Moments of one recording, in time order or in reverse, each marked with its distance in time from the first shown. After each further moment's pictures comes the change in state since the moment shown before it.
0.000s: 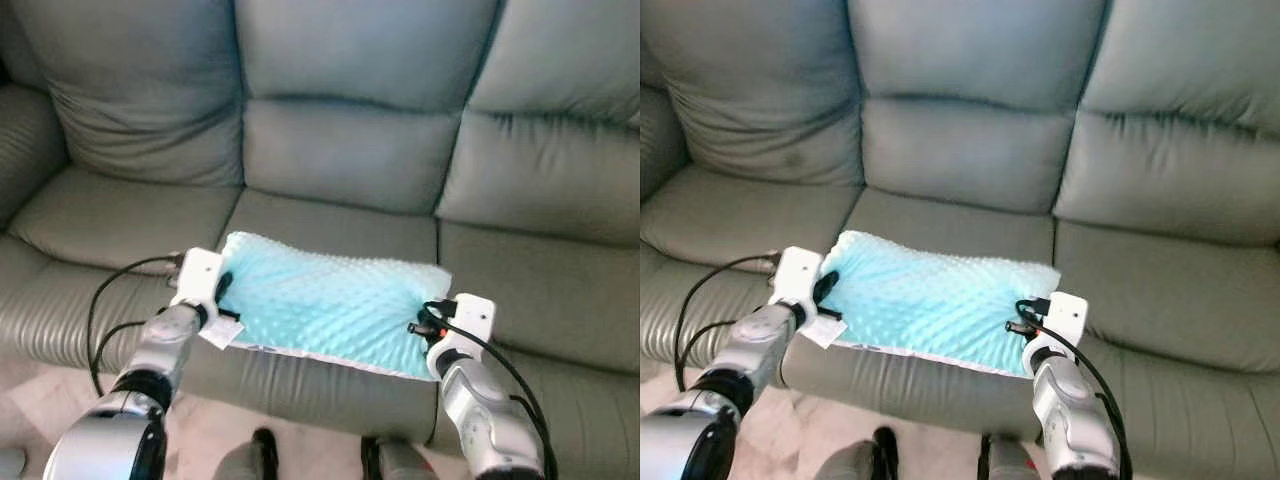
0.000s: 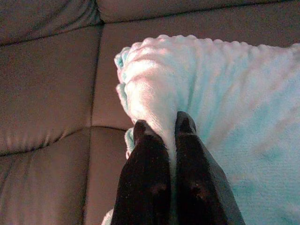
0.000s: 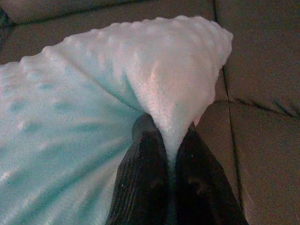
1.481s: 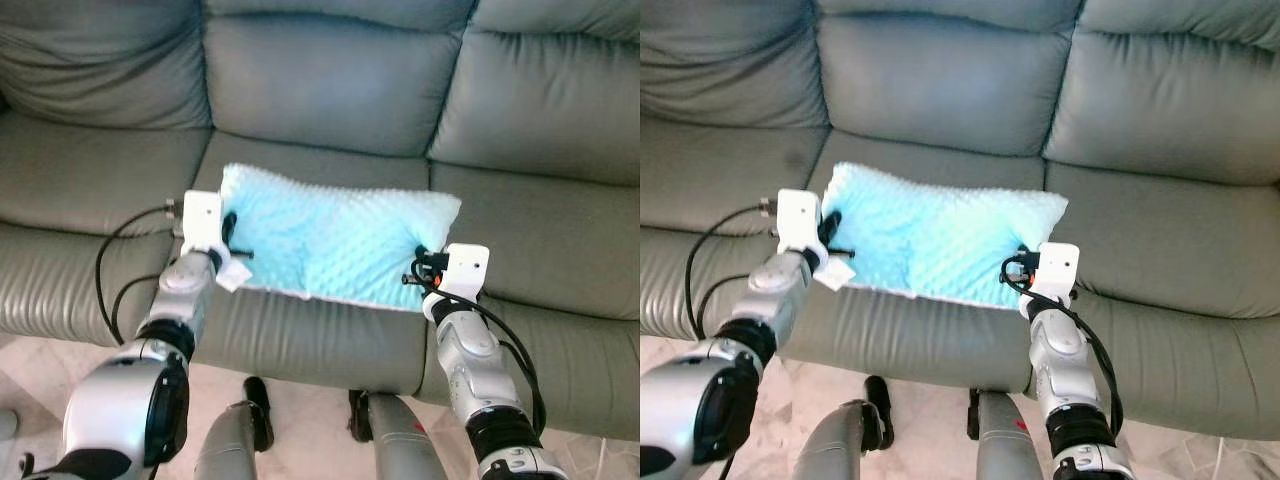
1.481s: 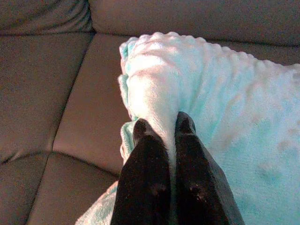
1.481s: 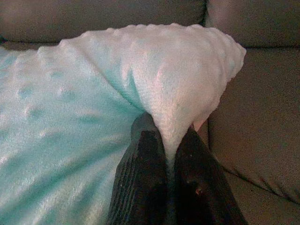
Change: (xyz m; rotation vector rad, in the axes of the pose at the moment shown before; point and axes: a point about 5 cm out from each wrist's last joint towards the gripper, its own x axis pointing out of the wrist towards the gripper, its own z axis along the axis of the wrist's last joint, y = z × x) left arm 0.021 0.002 0.079 -0.156 -0.216 0.127; right arm 0.029 0.020 0.056 -0.186 -0.363 0.111
